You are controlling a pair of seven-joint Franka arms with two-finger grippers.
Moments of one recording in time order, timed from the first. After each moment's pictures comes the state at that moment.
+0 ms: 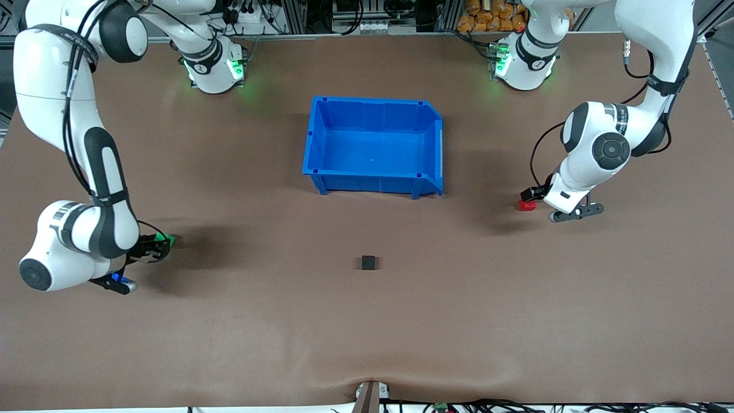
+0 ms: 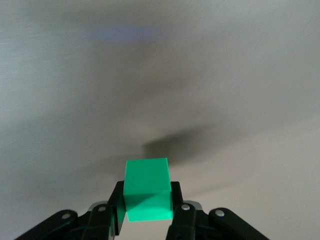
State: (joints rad) left arm 0.05 0.22 -0.15 -2.35 0.15 2.47 -0.41; right arm -0.03 0.81 -0.15 -1.37 0.21 1.70 0.21
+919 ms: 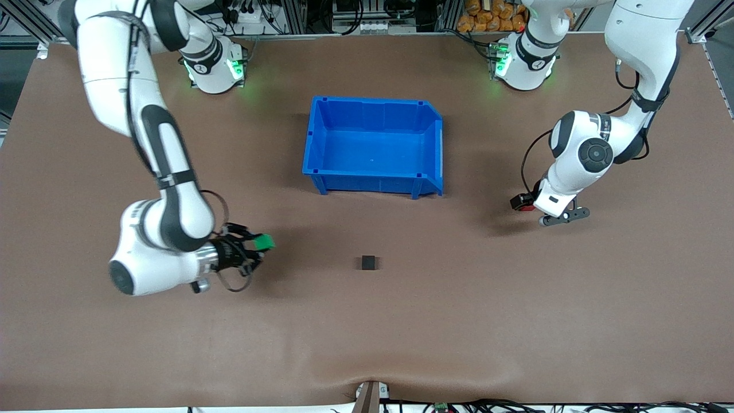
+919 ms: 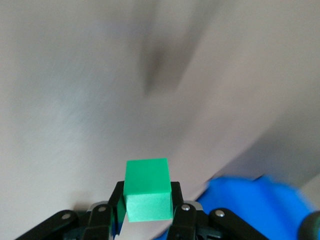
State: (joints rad) left arm 0.05 0.31 -0.16 -2.37 0.15 2.63 -0.45; right arm 0.31 0.81 -0.12 -1.28 0.67 1.79 1.24
